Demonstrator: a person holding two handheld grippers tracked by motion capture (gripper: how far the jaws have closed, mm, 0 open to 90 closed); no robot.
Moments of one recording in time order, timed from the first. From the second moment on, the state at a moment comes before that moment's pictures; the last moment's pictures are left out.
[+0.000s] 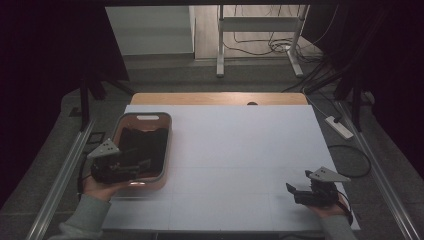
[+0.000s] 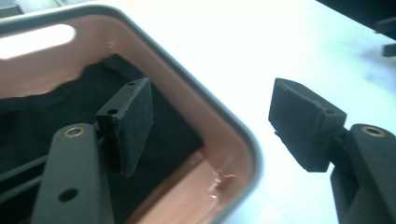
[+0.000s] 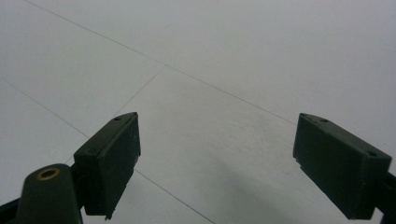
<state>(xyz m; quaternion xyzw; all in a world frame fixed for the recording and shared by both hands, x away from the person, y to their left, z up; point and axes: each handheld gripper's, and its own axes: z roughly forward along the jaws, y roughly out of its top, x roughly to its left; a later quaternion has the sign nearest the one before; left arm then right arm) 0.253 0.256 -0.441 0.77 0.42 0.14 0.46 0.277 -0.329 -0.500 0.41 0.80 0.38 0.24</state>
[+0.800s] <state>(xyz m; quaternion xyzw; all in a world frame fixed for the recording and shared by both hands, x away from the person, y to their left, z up) 0.232 0.231 -0.468 0.78 0.40 0.10 0.47 0.275 -0.326 -0.496 0.40 0.80 0.39 0.24</state>
